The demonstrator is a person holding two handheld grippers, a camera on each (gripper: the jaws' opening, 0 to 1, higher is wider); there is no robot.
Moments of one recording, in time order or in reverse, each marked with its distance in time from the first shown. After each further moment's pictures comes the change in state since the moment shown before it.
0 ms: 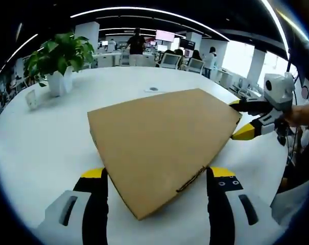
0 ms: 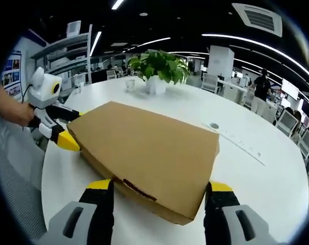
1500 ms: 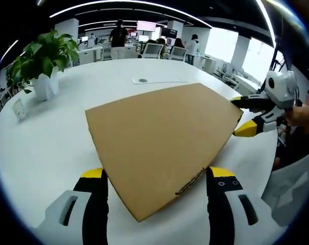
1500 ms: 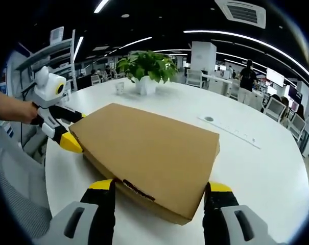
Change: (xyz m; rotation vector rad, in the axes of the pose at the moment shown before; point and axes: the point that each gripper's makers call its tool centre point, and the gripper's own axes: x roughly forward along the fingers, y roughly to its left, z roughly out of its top) left arm -0.005 0.020 -0.004 0.103 0.107 -0.132; right arm -0.011 0.036 -0.003 0.123 0.002 -0.111
